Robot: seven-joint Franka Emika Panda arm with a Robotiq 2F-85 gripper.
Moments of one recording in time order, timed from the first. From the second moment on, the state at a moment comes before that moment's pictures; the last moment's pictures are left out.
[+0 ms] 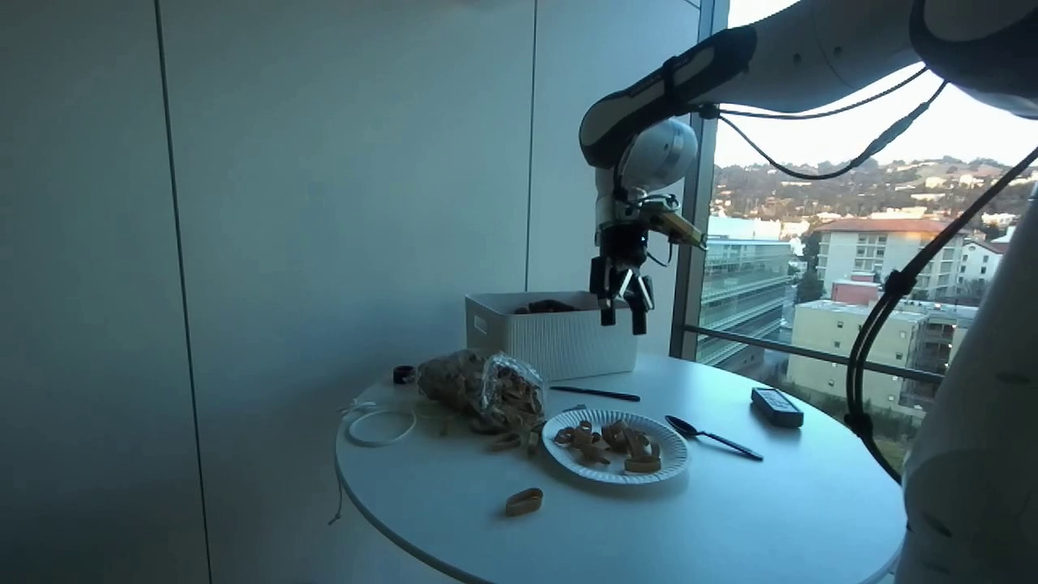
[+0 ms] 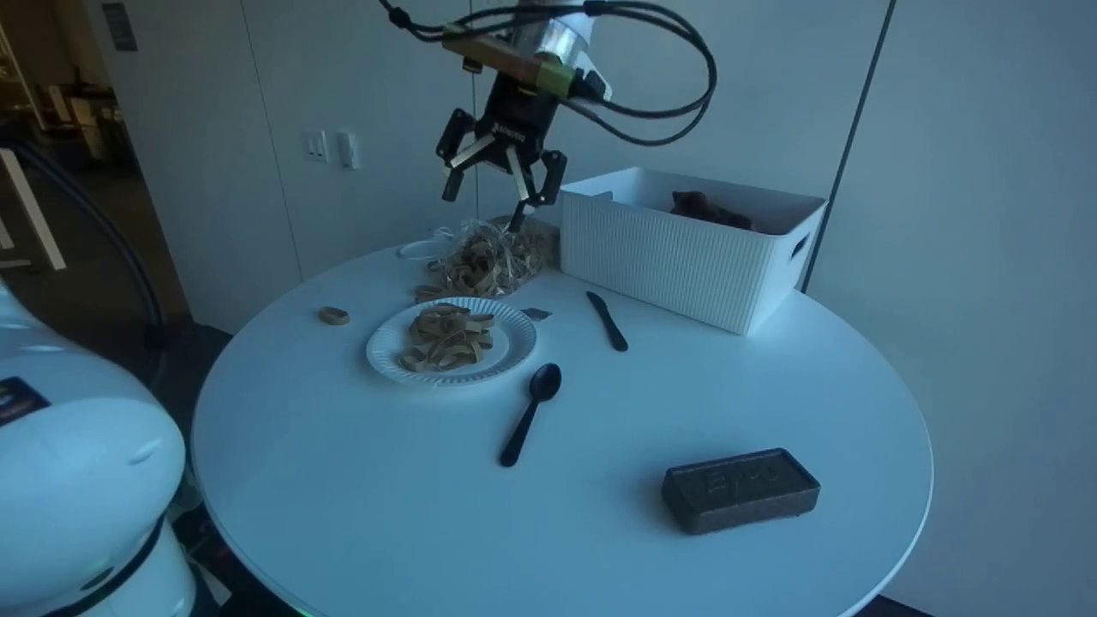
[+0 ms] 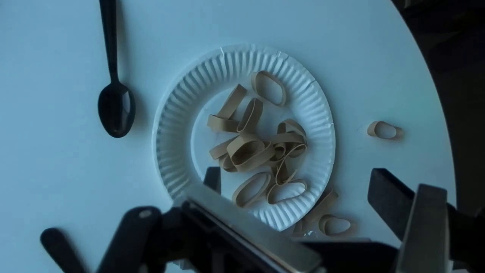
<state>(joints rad) -0.05 -0.17 -0.24 -2.01 0.12 1.49 -0.34</state>
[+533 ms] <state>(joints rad) -0.07 0.02 -0.21 -2.10 0.15 1.56 -0.41</state>
